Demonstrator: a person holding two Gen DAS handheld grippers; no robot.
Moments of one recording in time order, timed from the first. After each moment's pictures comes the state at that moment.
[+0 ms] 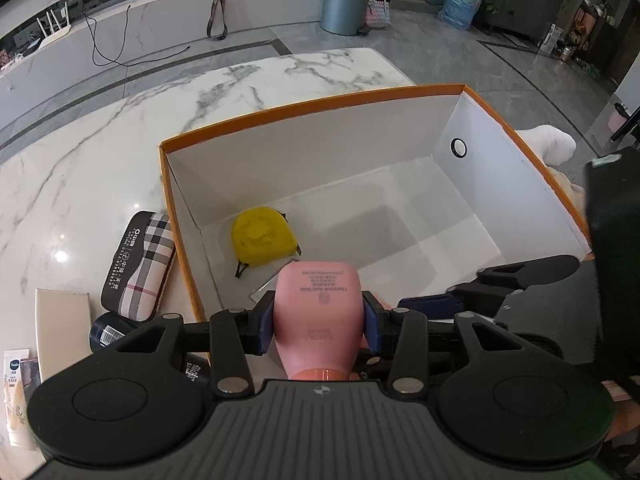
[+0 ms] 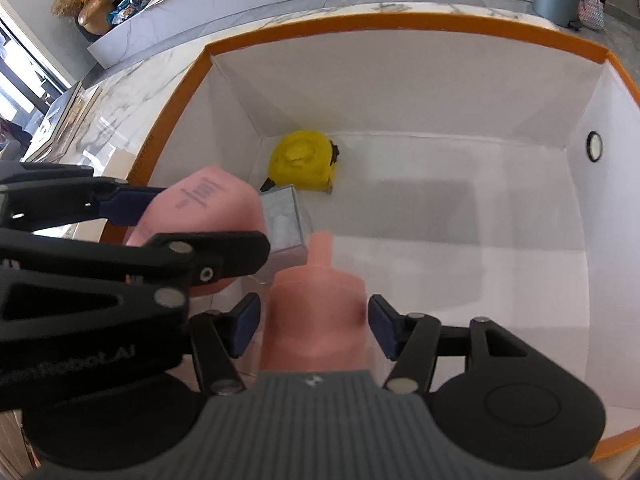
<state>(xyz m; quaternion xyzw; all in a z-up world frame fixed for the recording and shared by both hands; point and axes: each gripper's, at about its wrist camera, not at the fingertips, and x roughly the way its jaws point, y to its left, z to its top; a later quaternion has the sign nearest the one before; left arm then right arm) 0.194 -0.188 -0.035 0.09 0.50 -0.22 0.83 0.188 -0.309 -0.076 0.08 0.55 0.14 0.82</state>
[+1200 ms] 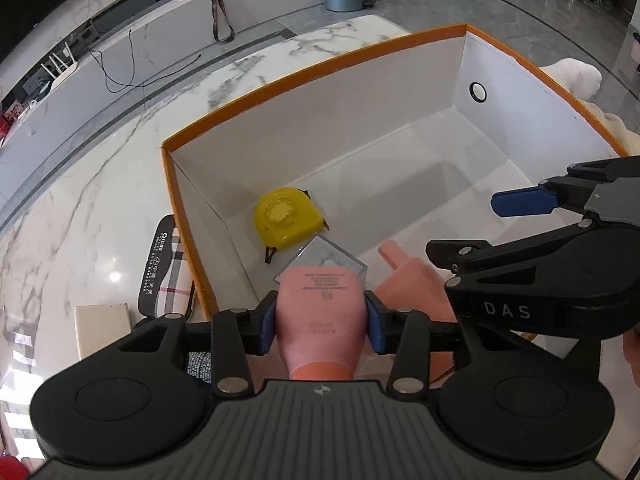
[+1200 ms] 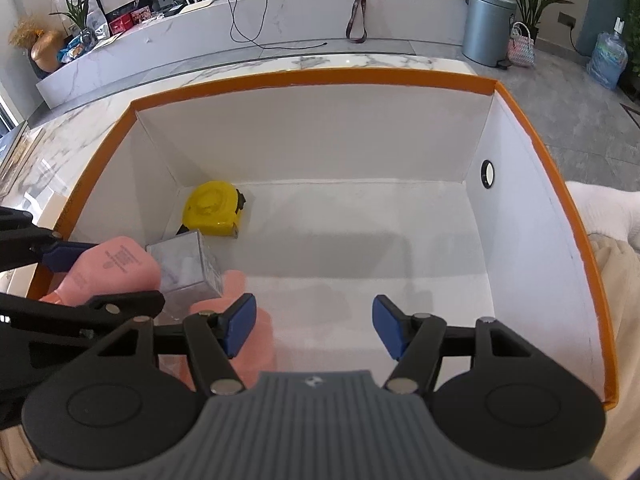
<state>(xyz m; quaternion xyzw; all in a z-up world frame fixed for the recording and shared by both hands) 0.180 -0.206 -0.050 0.20 0.49 -0.18 0.83 0.178 -0.338 -0.071 0.05 0.49 0.03 0.87</state>
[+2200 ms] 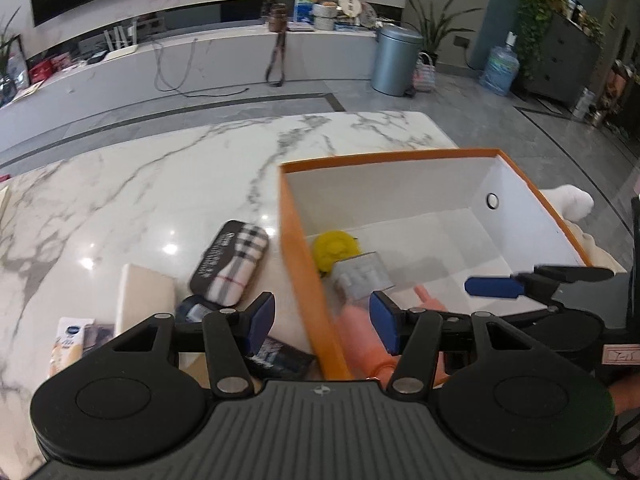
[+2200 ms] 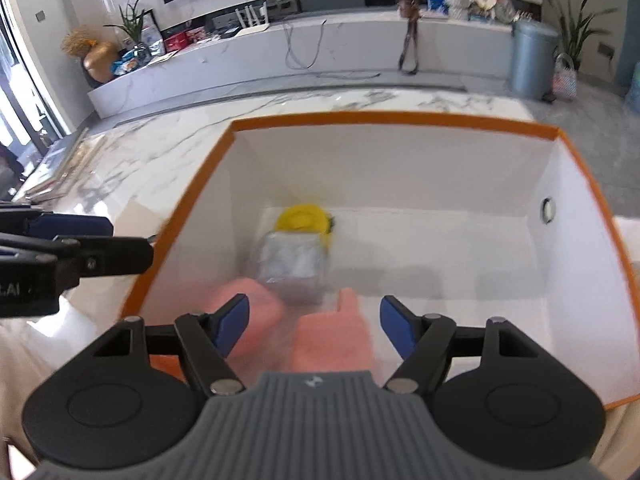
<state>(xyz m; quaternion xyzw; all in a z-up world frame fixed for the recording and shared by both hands) 0.157 -0.116 0.002 0.04 0.43 -0.16 0.89 0.160 -0.301 -0.045 0.07 0.44 0.11 0.89</state>
